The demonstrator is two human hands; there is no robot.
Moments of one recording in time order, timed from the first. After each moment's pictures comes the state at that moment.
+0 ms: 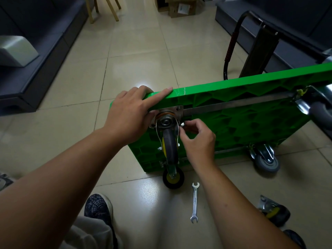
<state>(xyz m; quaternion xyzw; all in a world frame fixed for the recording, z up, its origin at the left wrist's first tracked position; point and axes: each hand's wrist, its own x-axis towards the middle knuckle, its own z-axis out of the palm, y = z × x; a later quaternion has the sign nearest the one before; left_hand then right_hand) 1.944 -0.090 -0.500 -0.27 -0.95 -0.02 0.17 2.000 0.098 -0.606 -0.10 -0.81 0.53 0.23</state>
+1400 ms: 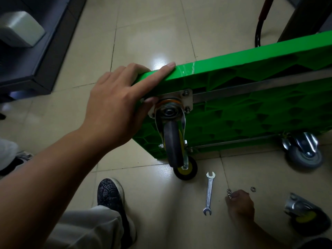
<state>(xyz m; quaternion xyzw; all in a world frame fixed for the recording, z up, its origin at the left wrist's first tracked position) 1.942 -0.093 -0.502 -0.28 -0.95 0.00 0.16 2.132 0.179 -0.866 -0.45 -0.81 0.36 -0.14</state>
